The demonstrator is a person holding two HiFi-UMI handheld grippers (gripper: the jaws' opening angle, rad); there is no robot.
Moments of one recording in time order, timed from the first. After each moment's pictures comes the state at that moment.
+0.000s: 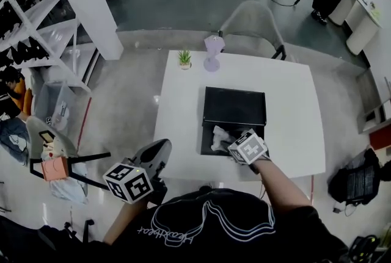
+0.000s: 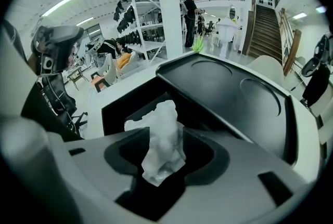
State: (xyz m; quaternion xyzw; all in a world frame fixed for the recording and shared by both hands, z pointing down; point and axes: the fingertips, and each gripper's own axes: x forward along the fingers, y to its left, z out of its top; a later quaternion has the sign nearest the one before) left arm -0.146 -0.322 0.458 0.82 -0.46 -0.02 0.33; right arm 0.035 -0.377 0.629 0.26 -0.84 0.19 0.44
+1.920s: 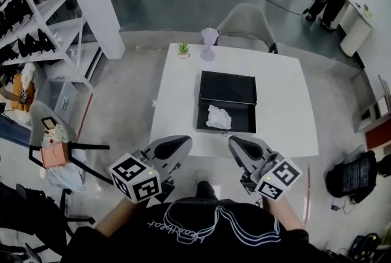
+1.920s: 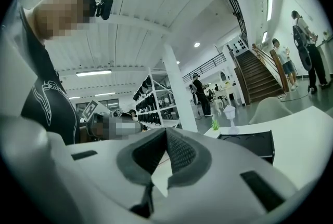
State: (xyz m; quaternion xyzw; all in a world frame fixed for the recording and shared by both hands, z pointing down) left arm -0.062 -0.215 0.387 0.91 -0.35 -0.02 0.23; right arm 0.039 -0.222 0.392 0.29 -0.95 0.12 -0.01
